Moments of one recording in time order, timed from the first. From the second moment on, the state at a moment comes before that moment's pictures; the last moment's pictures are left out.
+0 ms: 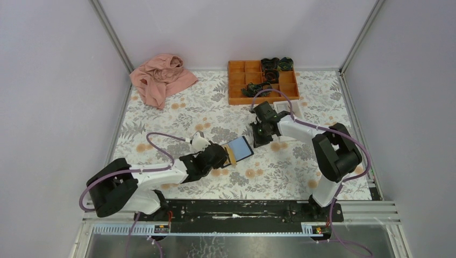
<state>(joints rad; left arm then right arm) -0.98 1.33 0.54 0.00 -0.46 -1.50 0.56 1.75 1.09 -0.50 -0.15 0.34</state>
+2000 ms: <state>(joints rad) -1.12 1.42 0.51 0.05 -0.79 -1.55 0.65 1.85 1.16 -0.48 -0.04 0.31</state>
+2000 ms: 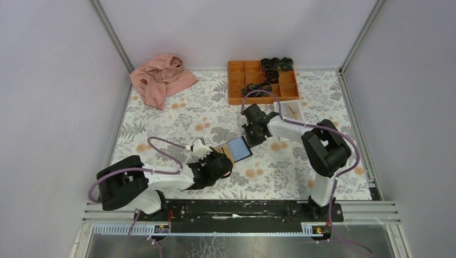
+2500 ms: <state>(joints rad) -1.12 1.45 0.51 0.07 -0.81 -1.56 0.66 1.85 1.16 -0.47 -0.03 0.31</state>
